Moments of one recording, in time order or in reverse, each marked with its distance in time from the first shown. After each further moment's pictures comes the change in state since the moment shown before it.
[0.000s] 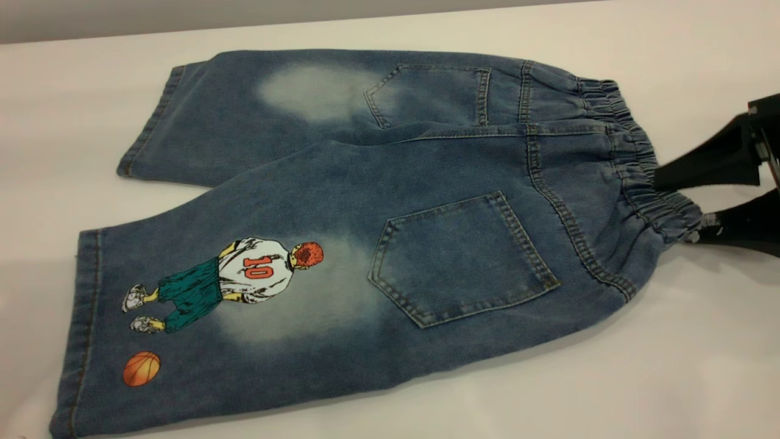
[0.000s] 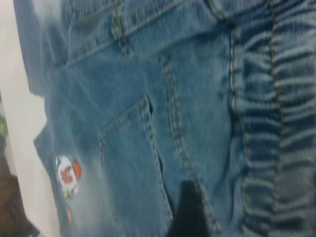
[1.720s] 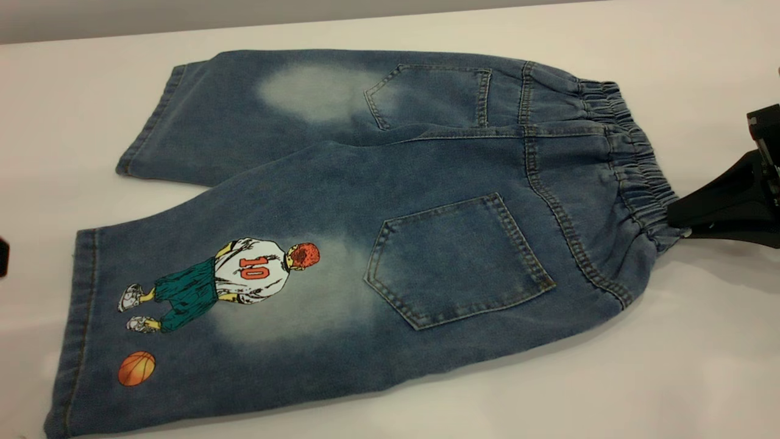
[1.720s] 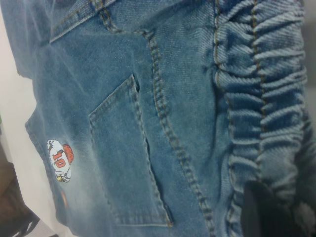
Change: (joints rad) left arm 0.000 0.008 0.295 0.010 0.092 -0.130; right arm 0.001 0.000 0.000 -0.050 -0.018 0.048
